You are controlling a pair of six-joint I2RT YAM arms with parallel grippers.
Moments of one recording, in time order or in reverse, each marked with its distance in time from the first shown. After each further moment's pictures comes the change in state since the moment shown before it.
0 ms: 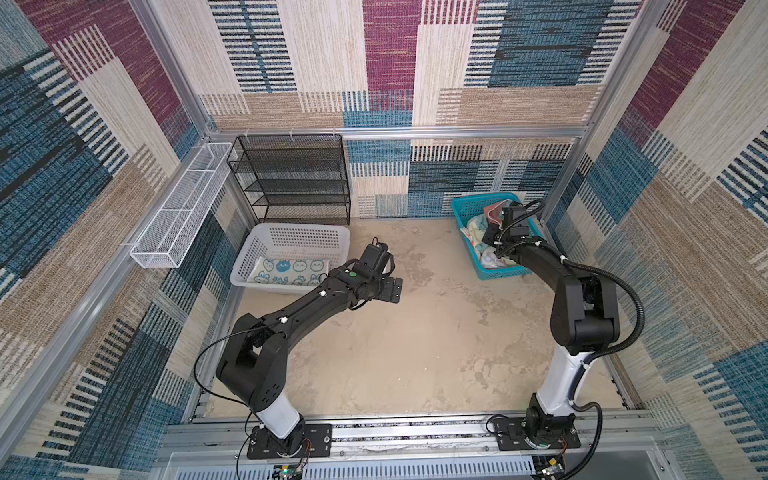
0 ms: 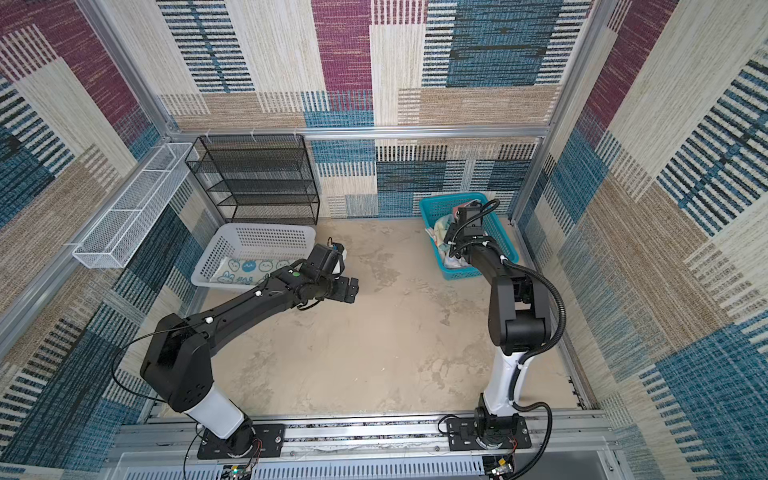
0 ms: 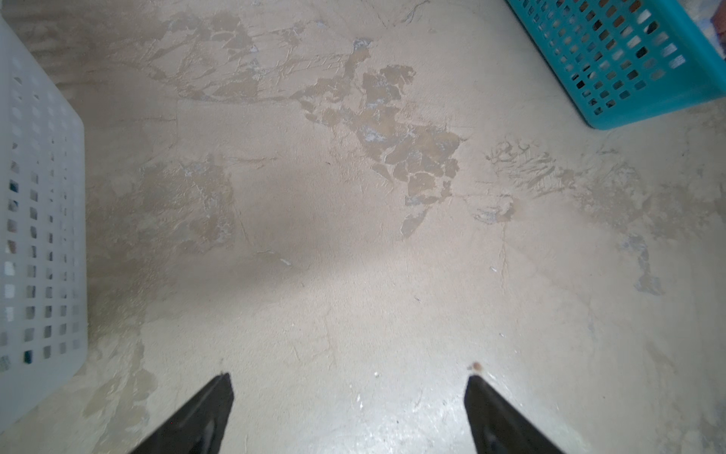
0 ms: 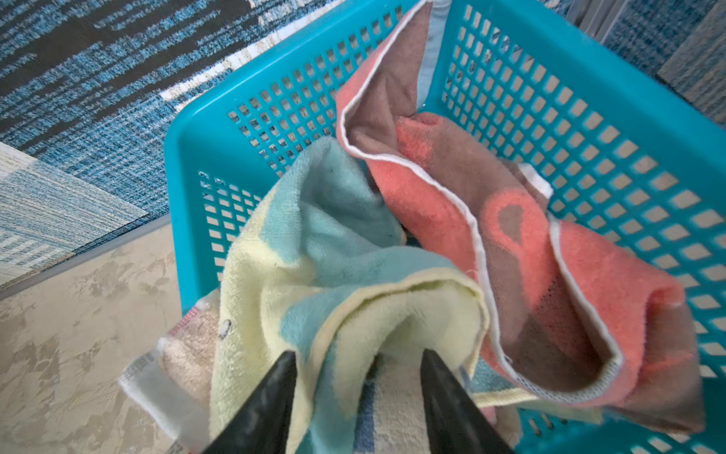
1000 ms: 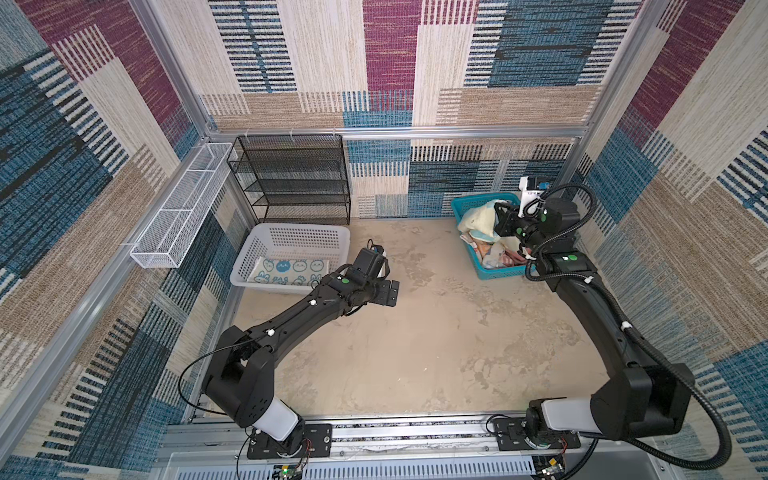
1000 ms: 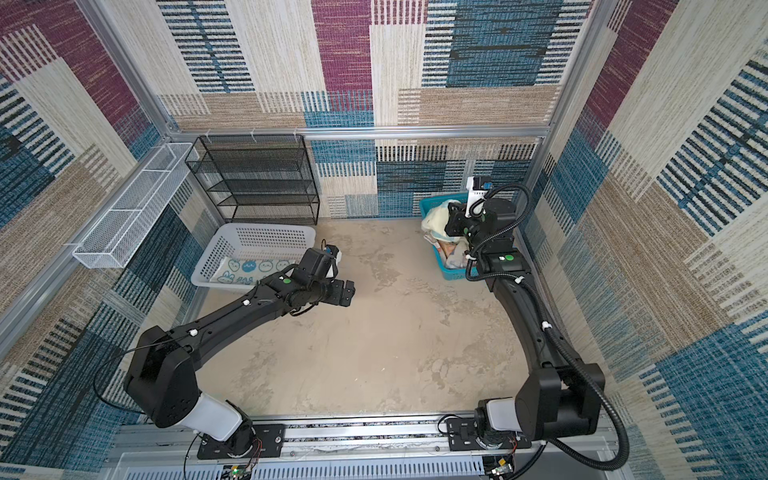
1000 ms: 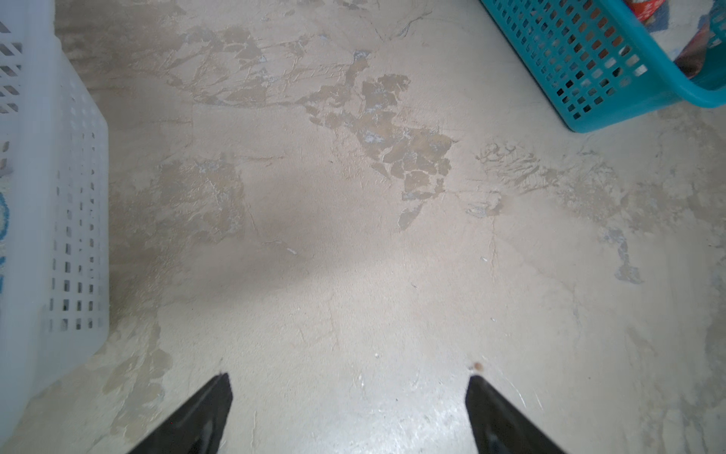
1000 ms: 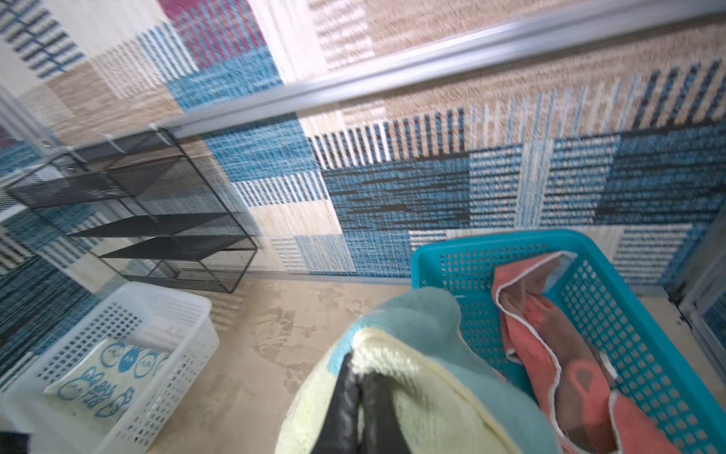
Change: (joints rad) left arm -0.001 -0.100 -0.075 0.021 -0.005 0.005; right arm 0.048 -0.604 -0.212 0.135 -0.367 -0.208
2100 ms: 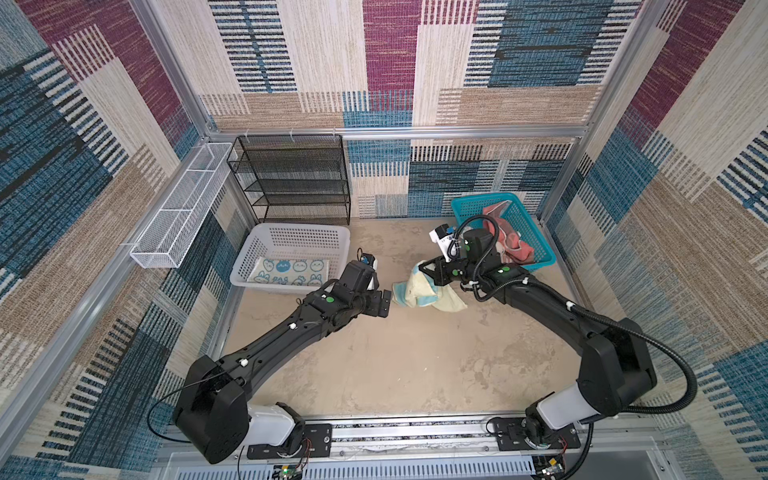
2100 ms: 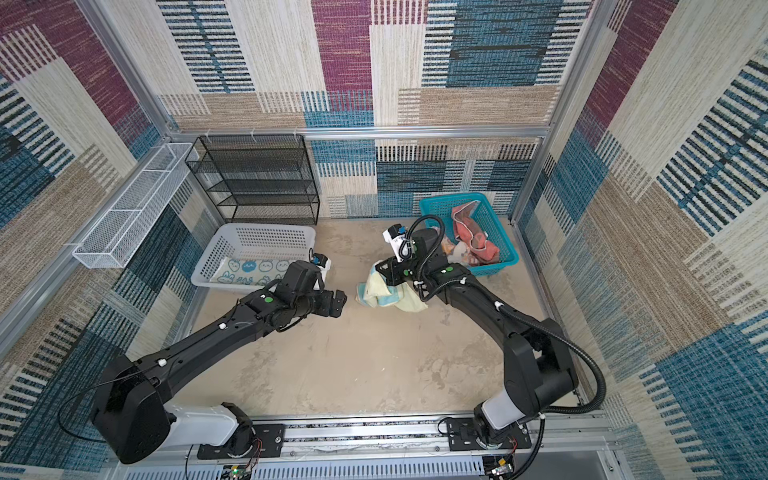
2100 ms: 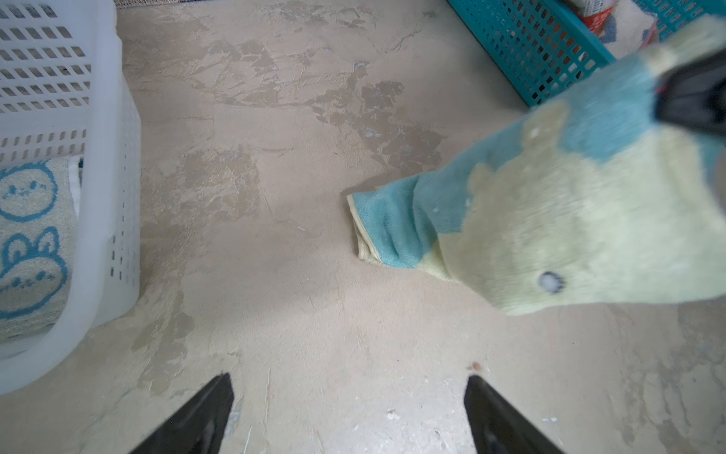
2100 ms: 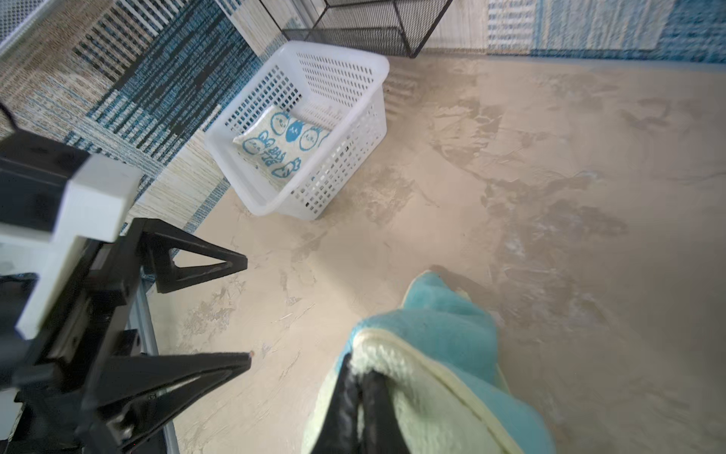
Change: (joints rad) left arm -0.011 -0.191 -0.170 0.048 -0.018 -0.008; right arm 0.383 0.243 -0.099 -0.114 -0.232 0.010
